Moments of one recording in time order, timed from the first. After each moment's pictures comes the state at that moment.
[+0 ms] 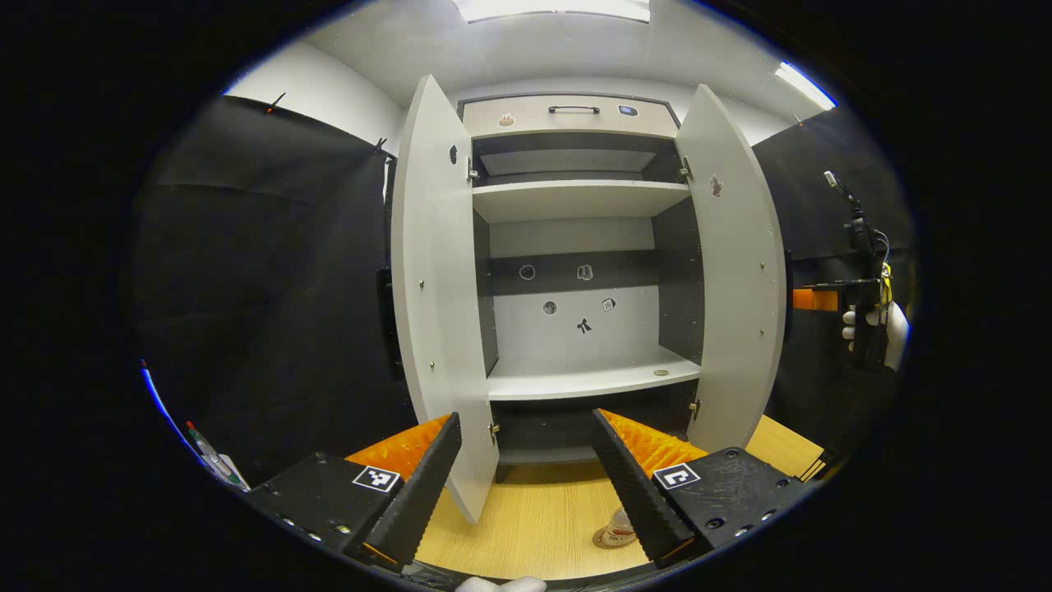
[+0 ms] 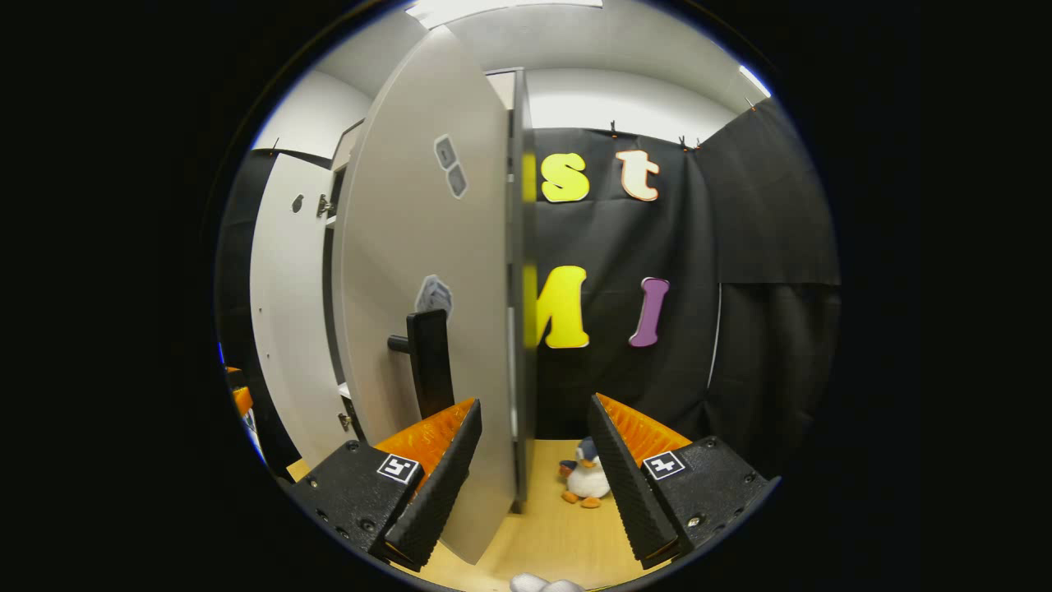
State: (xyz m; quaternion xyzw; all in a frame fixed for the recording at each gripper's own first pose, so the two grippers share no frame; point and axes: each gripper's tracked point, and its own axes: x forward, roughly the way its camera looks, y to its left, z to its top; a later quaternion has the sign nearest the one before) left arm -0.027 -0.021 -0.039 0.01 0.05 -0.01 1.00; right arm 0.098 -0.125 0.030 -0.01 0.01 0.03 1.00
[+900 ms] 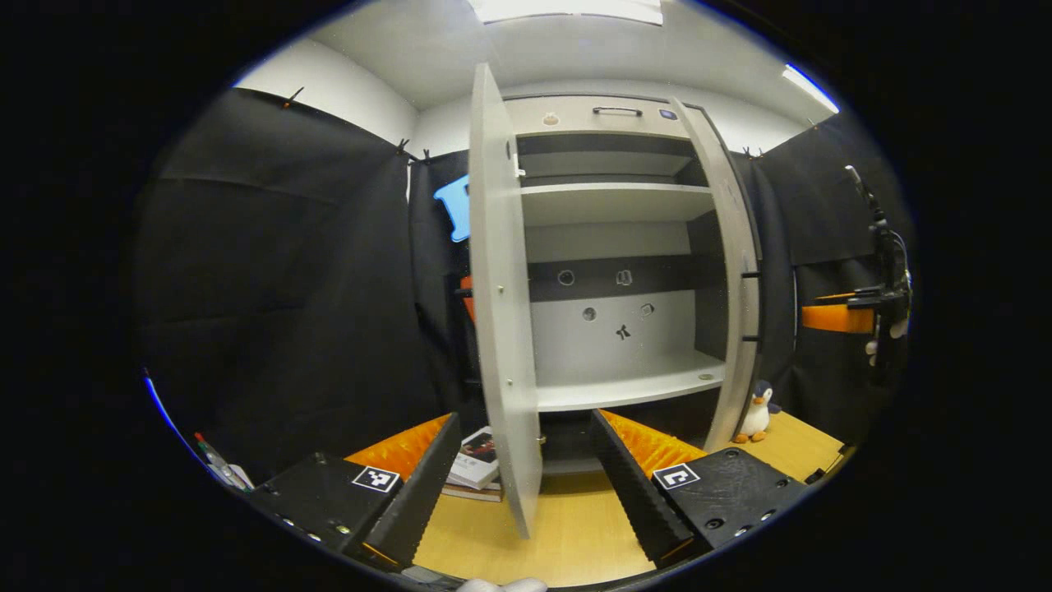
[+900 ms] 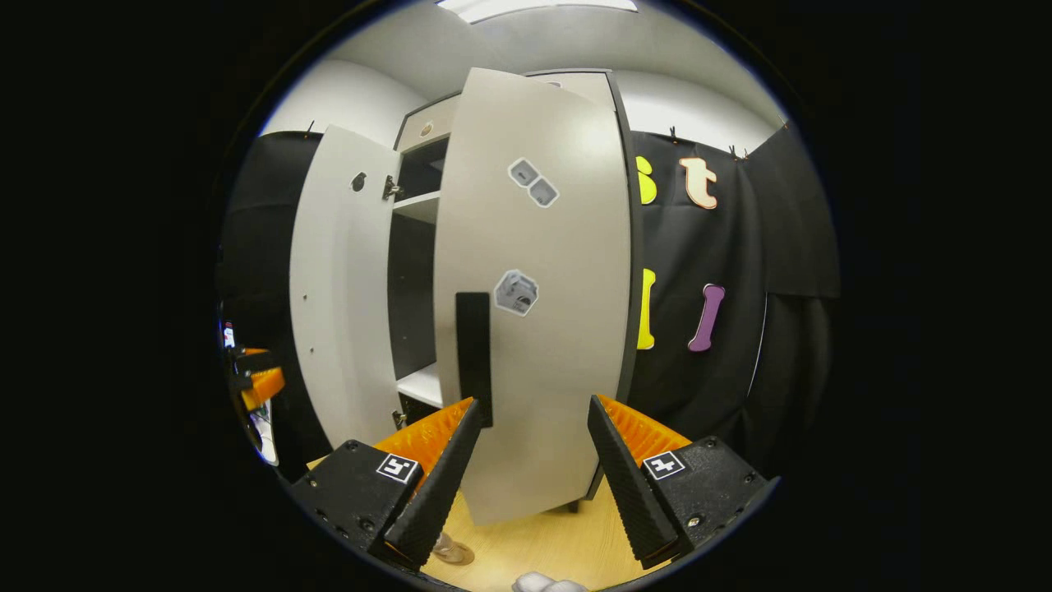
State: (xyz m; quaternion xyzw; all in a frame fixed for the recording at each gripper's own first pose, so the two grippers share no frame) left arm 0.002 0.082 -0.032 0.02 0.04 0.03 1.00; right arm 0.069 -0.021 0.005 -0.04 0.02 0.10 0.99
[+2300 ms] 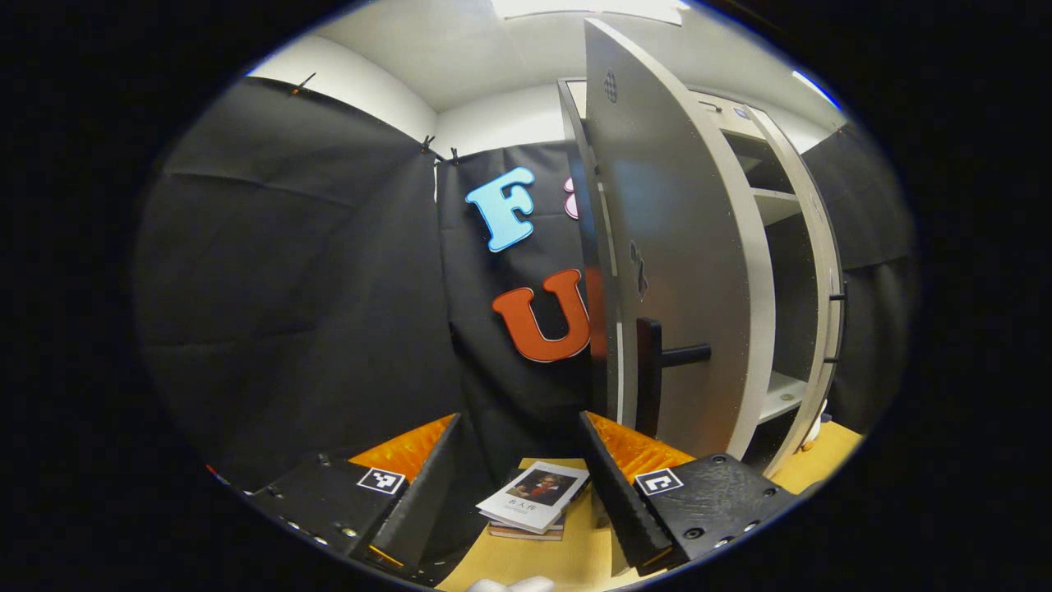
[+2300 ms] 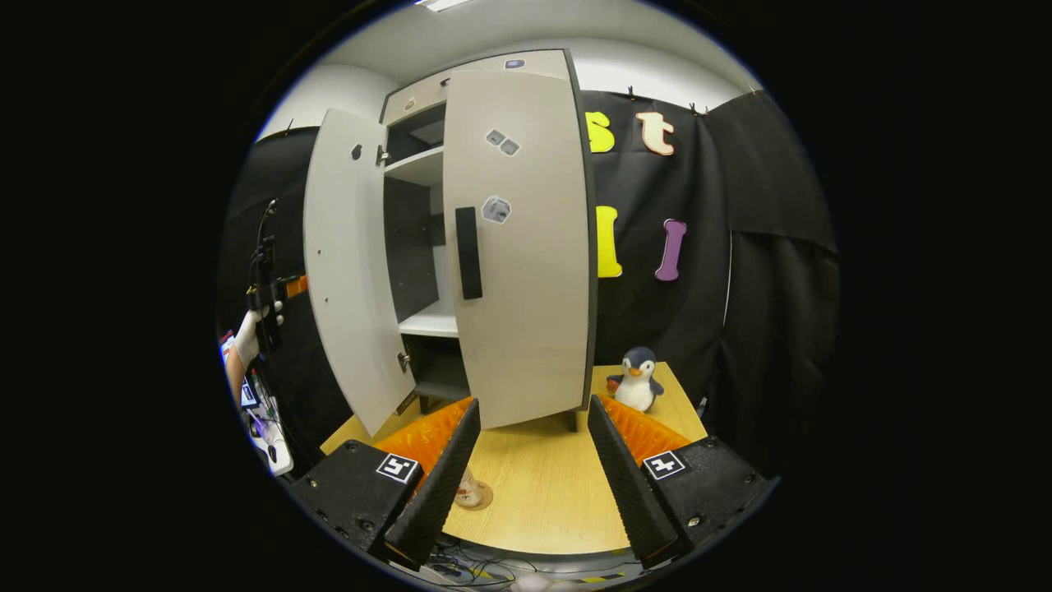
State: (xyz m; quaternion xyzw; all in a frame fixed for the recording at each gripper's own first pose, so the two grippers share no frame) left arm 0.107 0.188 -0.008 0.02 0.03 0.05 1.00; right arm -0.039 -0.032 -0.081 0.00 0.11 0.04 0.99
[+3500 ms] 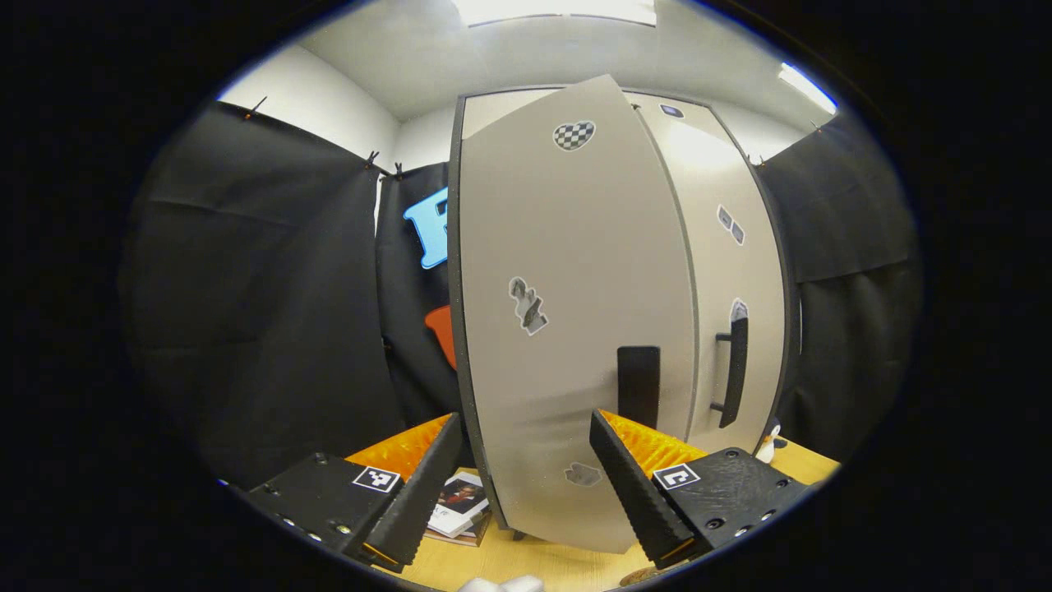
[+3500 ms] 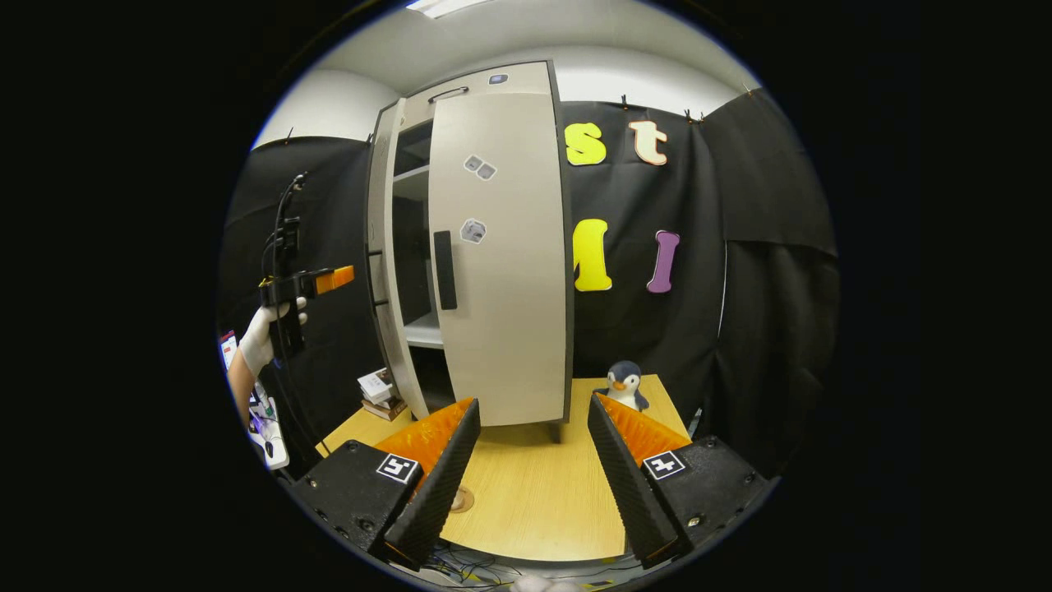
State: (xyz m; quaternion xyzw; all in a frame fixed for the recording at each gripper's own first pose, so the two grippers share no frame) left arm 0.112 0.028 0.027 0.03 0.00 -0.01 1.00; right arm -0.036 -0.082 -0.052 0.01 0.08 0.04 1.00
